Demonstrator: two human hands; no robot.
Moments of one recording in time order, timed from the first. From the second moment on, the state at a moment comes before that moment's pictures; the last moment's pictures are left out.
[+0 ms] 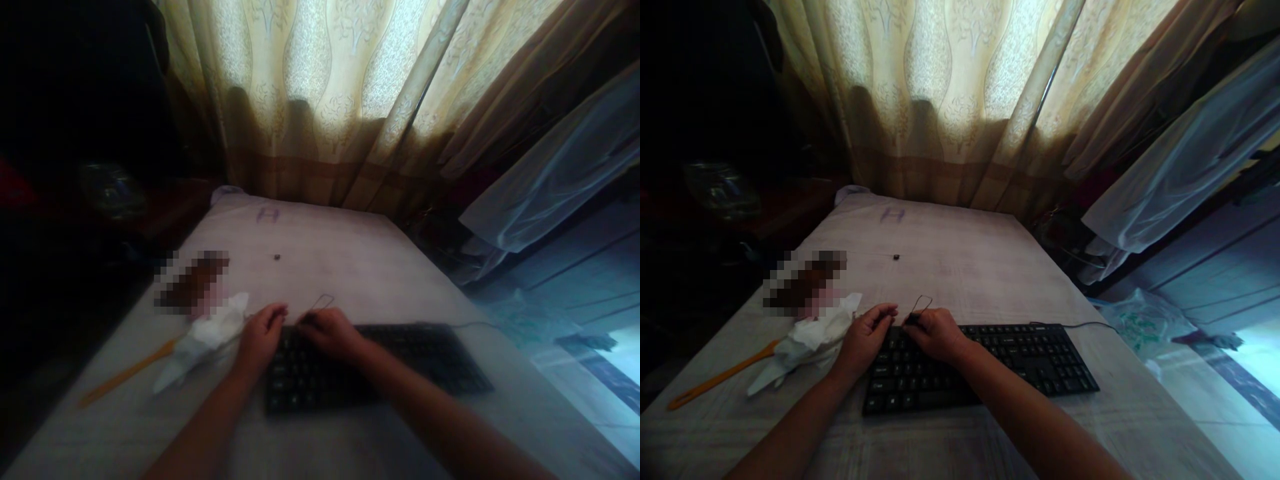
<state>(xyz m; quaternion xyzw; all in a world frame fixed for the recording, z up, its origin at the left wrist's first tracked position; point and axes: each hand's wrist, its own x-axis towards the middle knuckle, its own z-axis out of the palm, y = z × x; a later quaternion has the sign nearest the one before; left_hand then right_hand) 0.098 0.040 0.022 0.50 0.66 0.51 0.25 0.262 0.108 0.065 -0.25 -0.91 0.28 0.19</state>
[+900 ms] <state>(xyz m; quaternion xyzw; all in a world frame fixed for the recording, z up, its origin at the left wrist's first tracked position) 0.096 0.041 0.017 0.51 0.65 0.51 0.24 0.257 0.119 0.052 -0.15 -0.94 0.20 0.23</state>
